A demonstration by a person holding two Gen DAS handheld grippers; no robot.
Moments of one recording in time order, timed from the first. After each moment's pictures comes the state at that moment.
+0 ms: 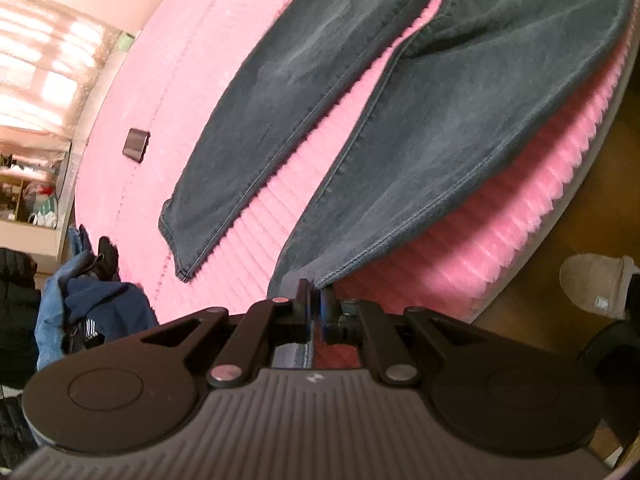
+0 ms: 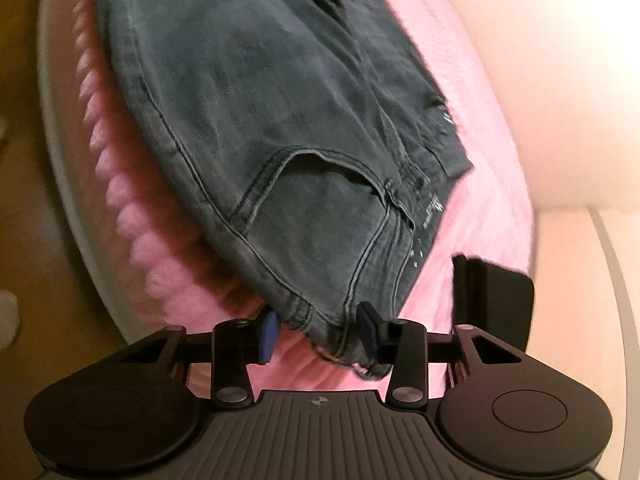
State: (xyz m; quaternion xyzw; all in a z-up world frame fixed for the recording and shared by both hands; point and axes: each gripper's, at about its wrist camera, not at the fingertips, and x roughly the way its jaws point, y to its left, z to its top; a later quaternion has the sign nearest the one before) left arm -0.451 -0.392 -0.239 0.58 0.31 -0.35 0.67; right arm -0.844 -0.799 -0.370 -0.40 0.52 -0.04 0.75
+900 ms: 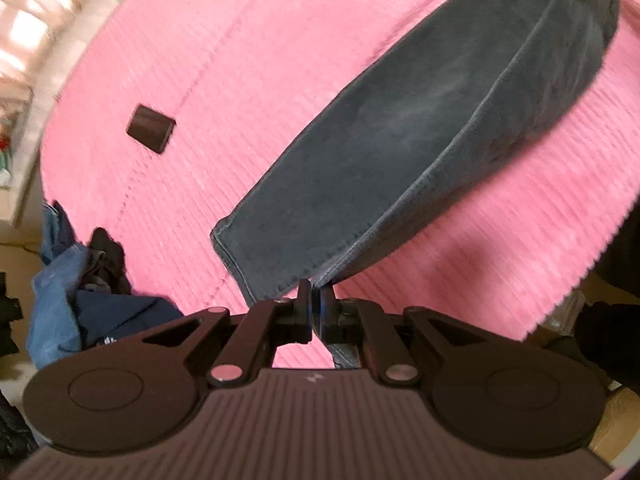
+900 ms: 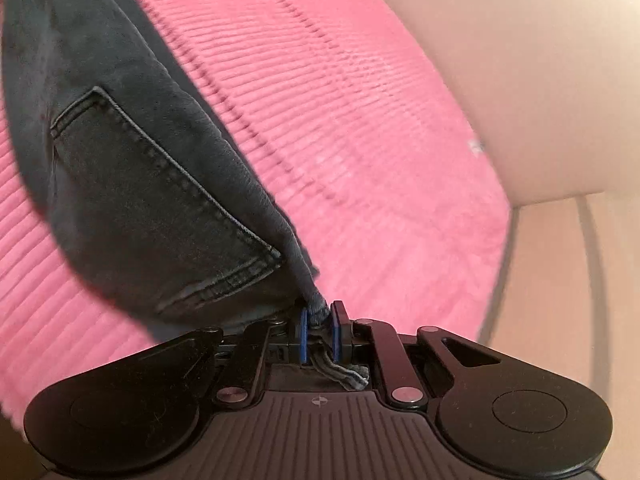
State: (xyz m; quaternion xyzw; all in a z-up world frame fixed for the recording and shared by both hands) left arm -0.247 -0.475 -0.109 0.53 0.44 -0.37 0.62; right arm -0.614 -0.889 -0.184 -0.31 0.53 -0.07 0.78
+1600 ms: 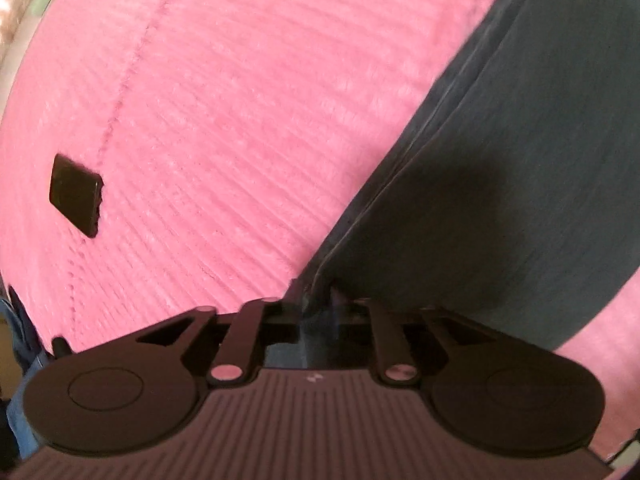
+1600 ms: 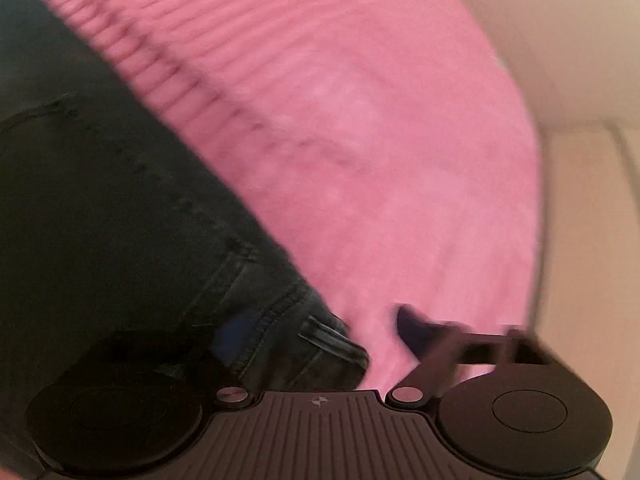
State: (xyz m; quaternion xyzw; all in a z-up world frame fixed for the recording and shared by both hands) left arm -0.108 -0.568 -0.305 0.59 0.42 -0.40 0.56; right arm -0.489 -0.937 -0.311 -0.24 0.61 -0.18 0.74
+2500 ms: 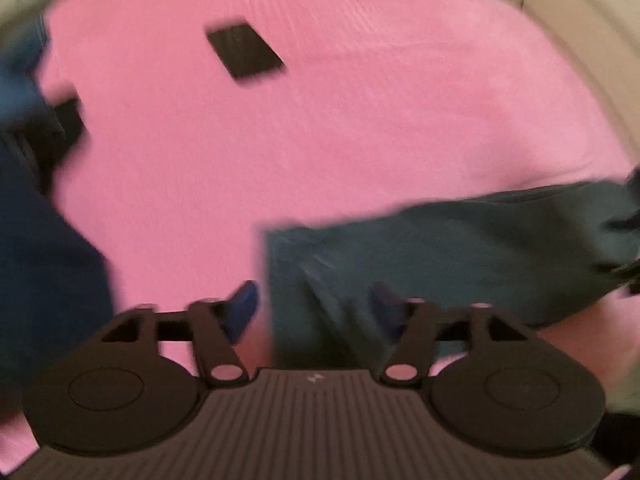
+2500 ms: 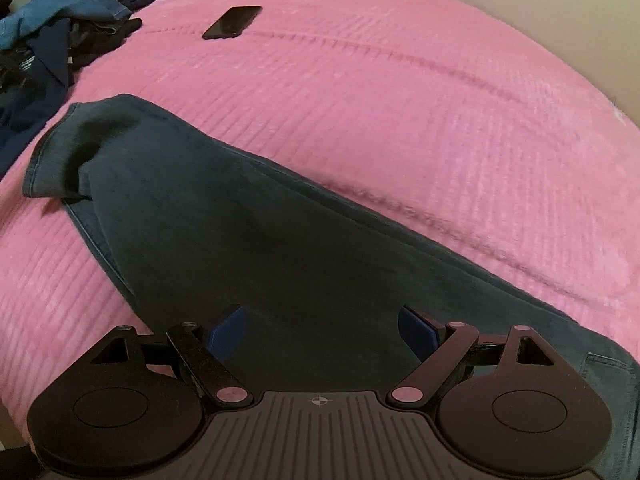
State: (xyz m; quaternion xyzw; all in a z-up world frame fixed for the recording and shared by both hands) left arm -0.024 -0.342 -0.223 0.15 0.55 -0.39 0.73; right arm -0.415 -0.598 -0.227 -0.01 0.53 -0.03 0.85
